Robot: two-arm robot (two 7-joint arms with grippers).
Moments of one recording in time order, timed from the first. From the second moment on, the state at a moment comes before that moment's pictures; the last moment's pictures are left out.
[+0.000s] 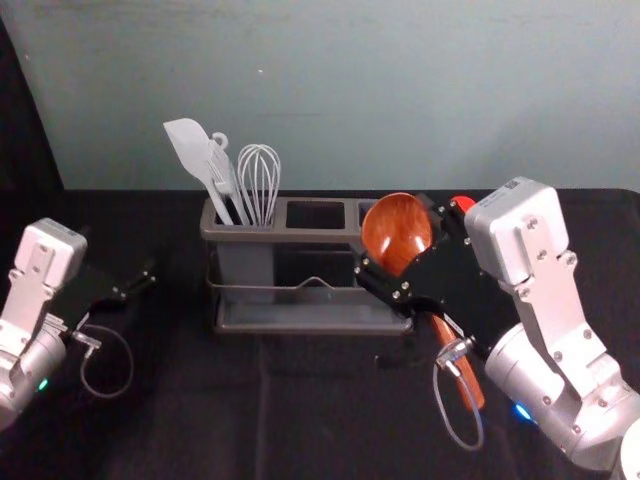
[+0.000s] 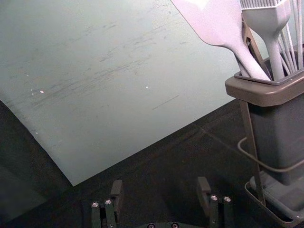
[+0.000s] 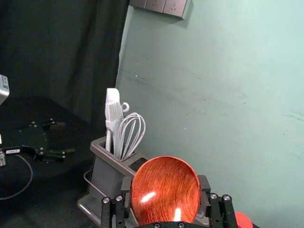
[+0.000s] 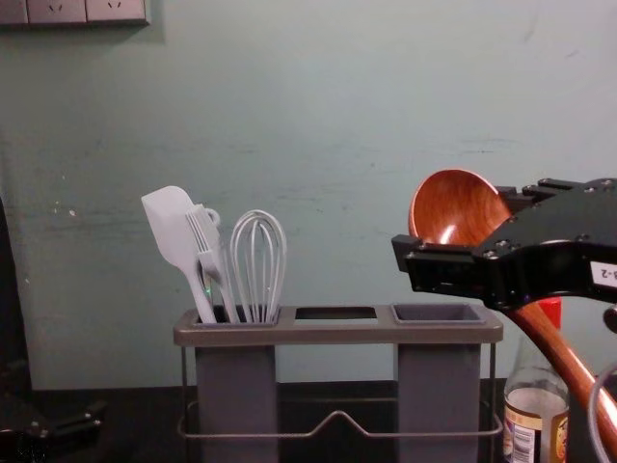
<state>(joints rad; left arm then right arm) -0.20 0.60 0.45 -1.41 -0.25 -0.12 0.03 -0.13 0.22 -0.27 -2.14 -0.20 0.31 0.26</state>
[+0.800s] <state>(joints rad) -0.20 0.60 0.45 -1.41 -0.25 -0.12 0.03 -0.05 0.20 -0.25 -2.06 -0.17 0.30 0.27</state>
